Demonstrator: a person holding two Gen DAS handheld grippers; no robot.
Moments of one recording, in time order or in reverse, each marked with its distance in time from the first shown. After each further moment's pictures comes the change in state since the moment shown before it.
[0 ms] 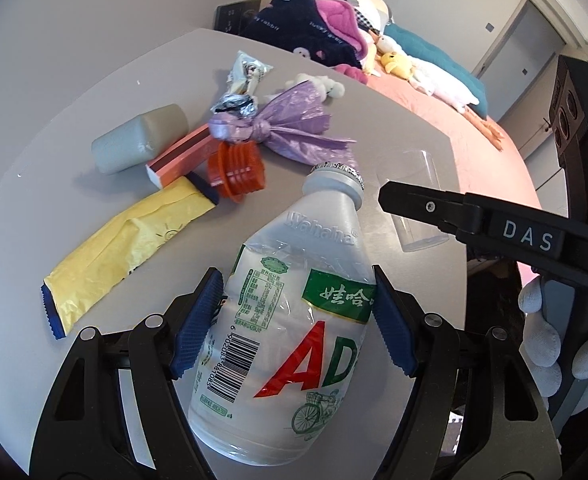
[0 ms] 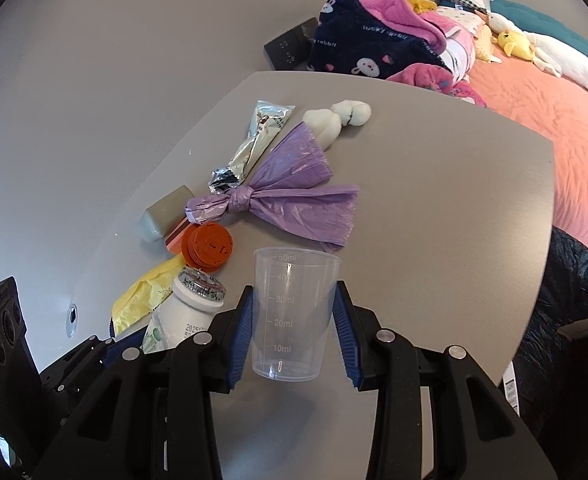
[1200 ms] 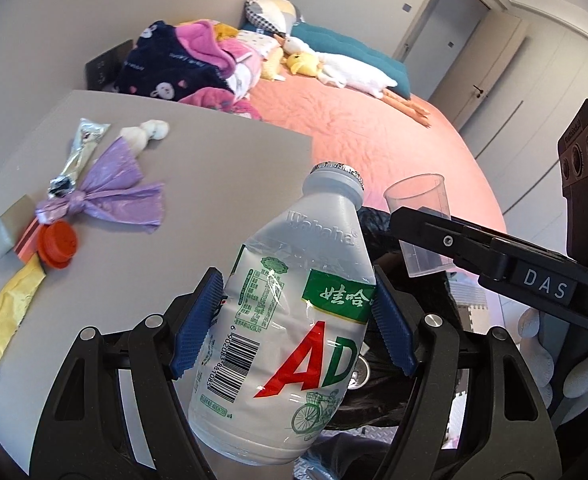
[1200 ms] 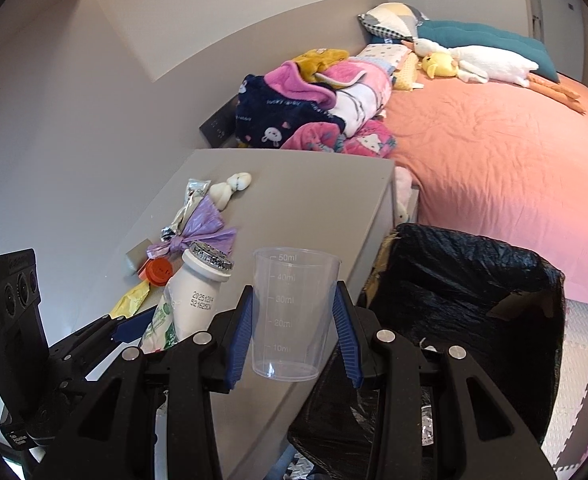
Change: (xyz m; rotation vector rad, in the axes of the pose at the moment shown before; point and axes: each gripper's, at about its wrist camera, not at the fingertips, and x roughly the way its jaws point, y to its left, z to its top) left arm -0.007 -0.148 0.017 0.204 -0.028 -0.188; right arm -0.143 -0.107 -0.038 0.135 -0.197 -0.087
